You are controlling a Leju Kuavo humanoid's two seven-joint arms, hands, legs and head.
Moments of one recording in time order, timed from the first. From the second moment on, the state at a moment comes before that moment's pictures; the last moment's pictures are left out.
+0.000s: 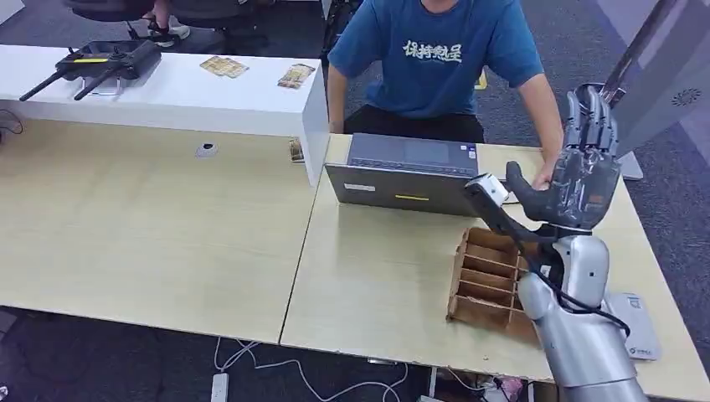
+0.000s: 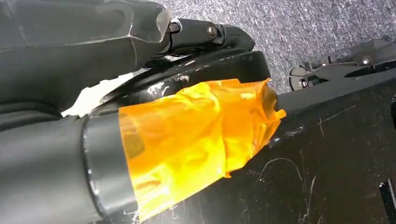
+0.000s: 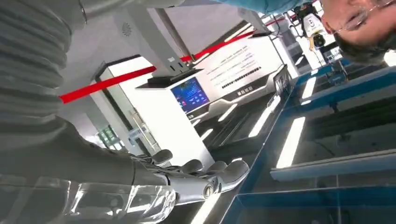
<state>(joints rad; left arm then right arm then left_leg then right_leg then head) -0.16 -0.05 -1.47 -0.12 1.41 0.24 0.08 -0.59 -0.07 0.33 -1.22 1.14 -0.61 0.13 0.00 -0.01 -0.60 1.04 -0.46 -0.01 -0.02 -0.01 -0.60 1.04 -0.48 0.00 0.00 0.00</state>
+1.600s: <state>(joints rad) -0.15 -0.05 -1.47 -0.12 1.49 0.25 0.04 -0.05 -0.18 0.17 -1.64 1.08 -0.69 0.00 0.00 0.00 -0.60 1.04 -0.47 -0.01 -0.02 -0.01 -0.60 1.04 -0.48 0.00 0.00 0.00</state>
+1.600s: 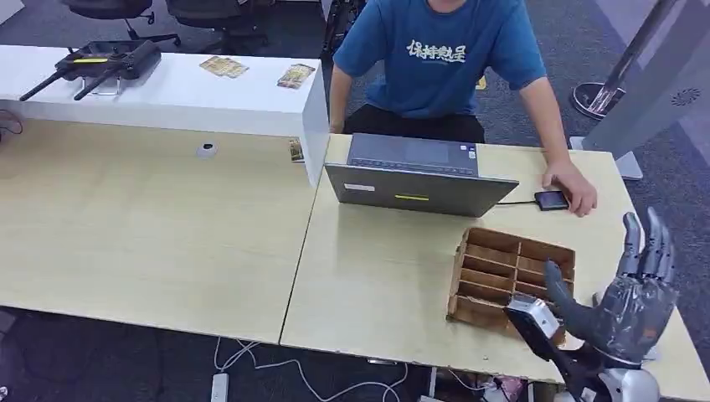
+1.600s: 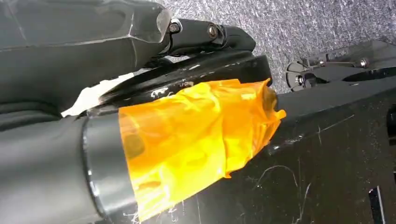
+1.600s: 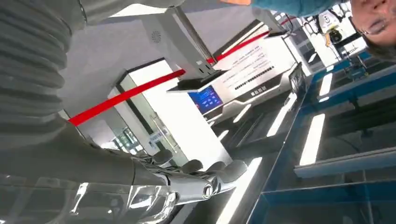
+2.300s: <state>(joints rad) -0.15 -0.05 -1.47 -0.12 1.52 0.25 0.03 0.14 -0.18 0.16 -1.74 1.11 -0.69 -0.02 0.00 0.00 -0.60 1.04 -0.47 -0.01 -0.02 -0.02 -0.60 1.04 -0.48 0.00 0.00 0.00</state>
